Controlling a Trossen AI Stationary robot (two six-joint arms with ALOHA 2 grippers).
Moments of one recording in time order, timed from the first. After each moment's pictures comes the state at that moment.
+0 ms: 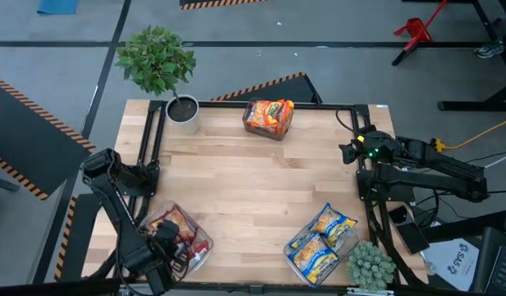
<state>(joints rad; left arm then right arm) -1.01 1.75 1.43 -1.31 -0.08 -2.15 -0.30 0.44 0.59 -0.98 0.36 0.71</state>
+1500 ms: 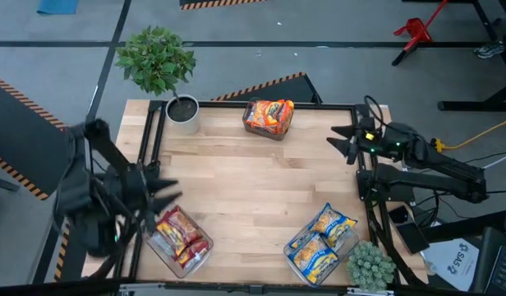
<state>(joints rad) -1.12 1.37 1.61 -1.57 -1.33 -1.62 -0.30 0.41 0.59 -0.37 0.06 0.41</state>
